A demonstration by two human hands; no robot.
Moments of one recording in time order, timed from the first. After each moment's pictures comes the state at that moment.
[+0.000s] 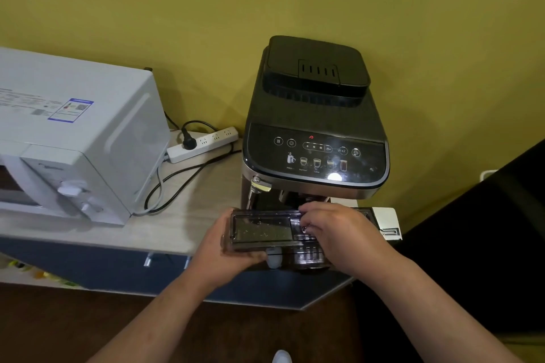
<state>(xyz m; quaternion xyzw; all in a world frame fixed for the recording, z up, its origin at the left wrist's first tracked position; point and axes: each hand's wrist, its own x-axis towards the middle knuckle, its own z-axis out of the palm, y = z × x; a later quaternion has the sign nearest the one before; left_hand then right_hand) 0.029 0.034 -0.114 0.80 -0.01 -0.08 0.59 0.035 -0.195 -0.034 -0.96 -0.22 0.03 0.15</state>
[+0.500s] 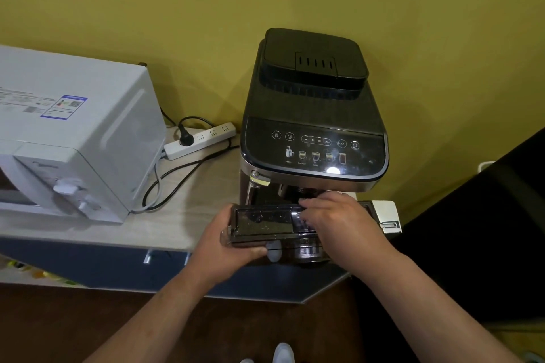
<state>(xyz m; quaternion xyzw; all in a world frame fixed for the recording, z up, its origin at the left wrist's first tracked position) 0.027 0.032 -0.111 0.81 -0.03 -0.08 0.58 0.043 -0.199 -0.058 -0.96 -0.26 -0.04 0.04</state>
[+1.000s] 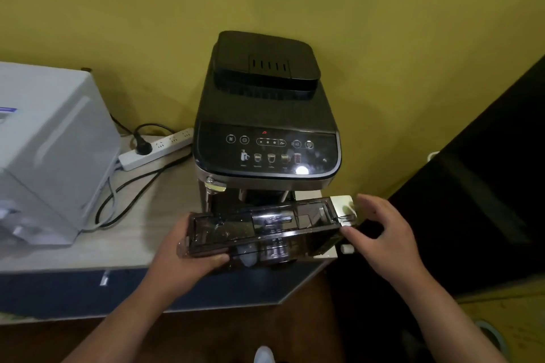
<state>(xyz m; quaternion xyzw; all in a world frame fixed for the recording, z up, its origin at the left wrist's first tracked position) 0.029 0.031 -0.120 0.83 -0.03 -0.06 0.55 -0.005 -0.303 -0.063 -0.93 0.11 -0.11 0.33</state>
